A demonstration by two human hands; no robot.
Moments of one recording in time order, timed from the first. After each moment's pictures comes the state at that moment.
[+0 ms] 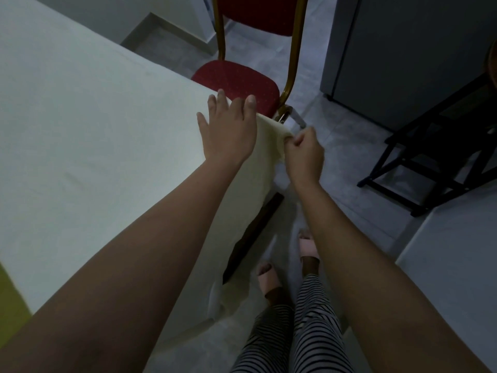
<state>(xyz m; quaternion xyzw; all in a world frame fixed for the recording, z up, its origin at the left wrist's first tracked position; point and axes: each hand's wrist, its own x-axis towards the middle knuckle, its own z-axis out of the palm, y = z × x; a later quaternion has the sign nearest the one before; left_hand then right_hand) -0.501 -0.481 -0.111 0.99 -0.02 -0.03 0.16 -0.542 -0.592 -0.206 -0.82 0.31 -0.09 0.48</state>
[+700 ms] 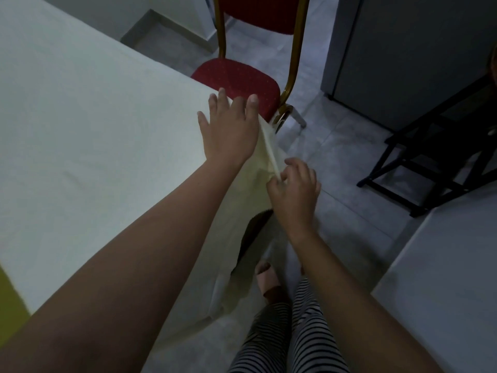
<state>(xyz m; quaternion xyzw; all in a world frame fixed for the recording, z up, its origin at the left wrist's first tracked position) -0.499 -0.480 -0.115 0.99 -0.03 -0.02 0.15 -0.614 -0.557 -0.201 -0.89 0.20 -0.11 0.40</state>
